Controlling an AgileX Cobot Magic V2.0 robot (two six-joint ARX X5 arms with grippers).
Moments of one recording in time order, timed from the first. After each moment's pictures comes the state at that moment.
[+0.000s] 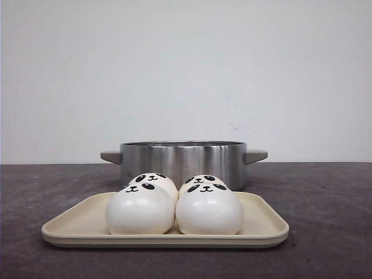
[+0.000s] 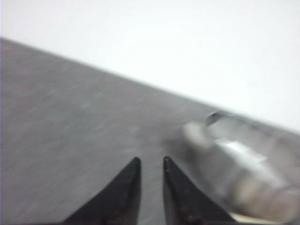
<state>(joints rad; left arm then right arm) -0.01 0.02 0.14 -0.12 0.14 -0.35 0.02 0.01 0.14 0.16 -0.23 0.57</state>
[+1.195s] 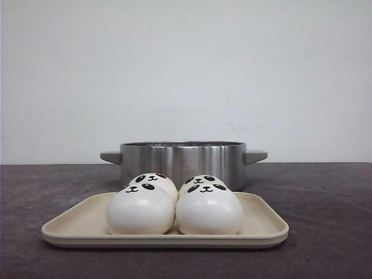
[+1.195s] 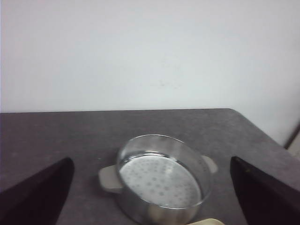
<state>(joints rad) -0.15 0.60 1.03 -0.53 0.31 -0.18 0.04 0.53 0.90 -0.09 -0.57 0.56</state>
